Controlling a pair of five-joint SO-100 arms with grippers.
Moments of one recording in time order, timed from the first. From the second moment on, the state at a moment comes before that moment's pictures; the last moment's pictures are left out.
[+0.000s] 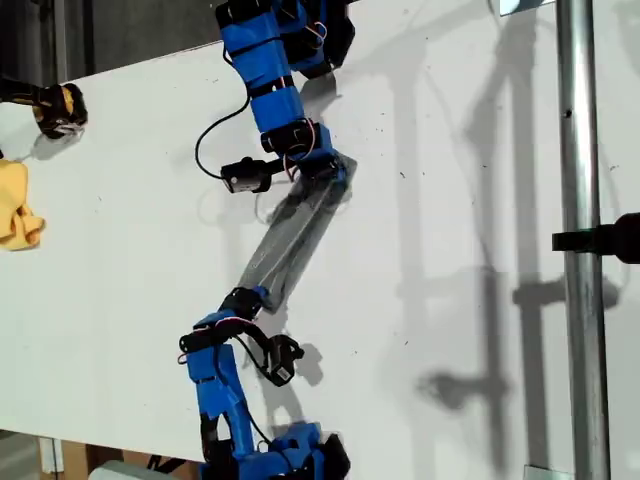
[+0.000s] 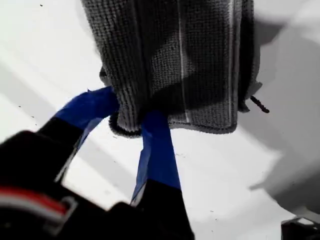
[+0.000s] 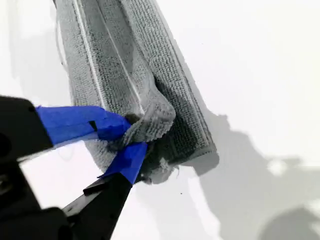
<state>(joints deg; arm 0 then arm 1) -26.7 71.5 78.6 69.6 -34.6 -9.1 96.5 117.3 71.0 80.8</state>
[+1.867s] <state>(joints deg) -18.7 198.3 175.1 66.9 -57.6 -17.8 173.8 146.2 89.2 109.9</state>
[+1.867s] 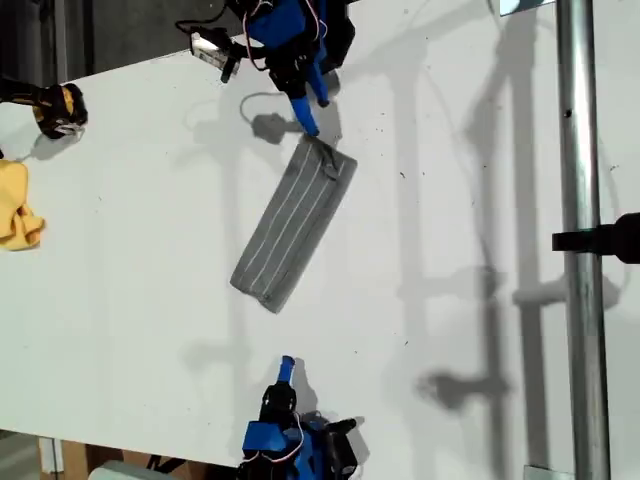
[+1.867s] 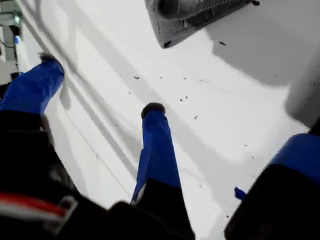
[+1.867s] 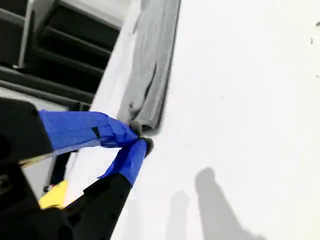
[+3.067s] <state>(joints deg) -15.2 198.8 177.2 67.4 -58.6 -1.8 106.4 135.4 67.1 105.5</state>
